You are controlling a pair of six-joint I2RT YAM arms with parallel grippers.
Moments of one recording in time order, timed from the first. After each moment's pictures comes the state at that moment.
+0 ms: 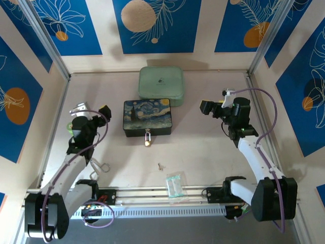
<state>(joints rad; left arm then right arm) -0.08 0.92 0.43 0.26 -0.05 -0.46 0.05 1.08 0.71 -0.05 -0.37 0.29</state>
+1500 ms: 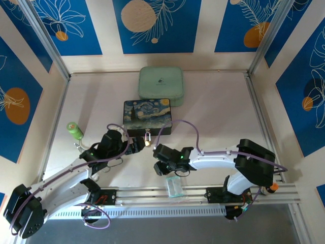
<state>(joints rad) -0.67 0.89 0.43 -0.21 0.07 -0.82 1.19 1.52 0.75 -0.34 0.03 0.63</state>
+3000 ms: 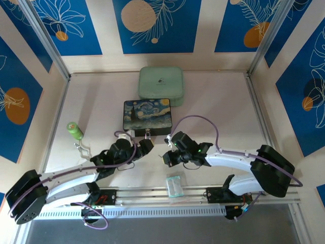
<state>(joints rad) -0.90 0.99 0.32 0.20 -0.02 -1.23 0.93 1.31 0.57 -0.12 -0.27 0.61</state>
